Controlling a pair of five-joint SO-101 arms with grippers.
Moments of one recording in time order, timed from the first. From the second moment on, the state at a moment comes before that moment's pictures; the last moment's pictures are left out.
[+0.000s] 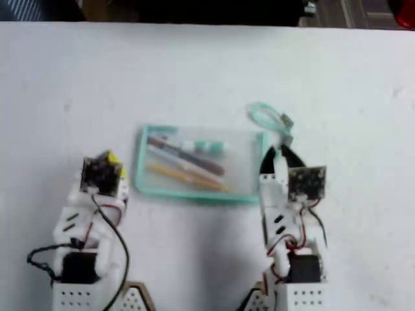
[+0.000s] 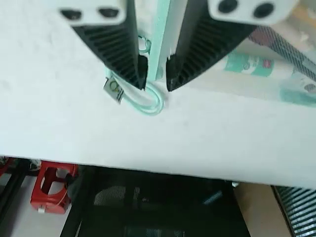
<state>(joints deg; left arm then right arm) -5.1 -104.1 92.5 44.4 -10.0 -6.1 -102.7 95.6 31.2 6.2</state>
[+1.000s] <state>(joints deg) -9.2 -104.0 97.1 66.2 -9.7 -7.1 -102.8 96.4 59.4 6.2</state>
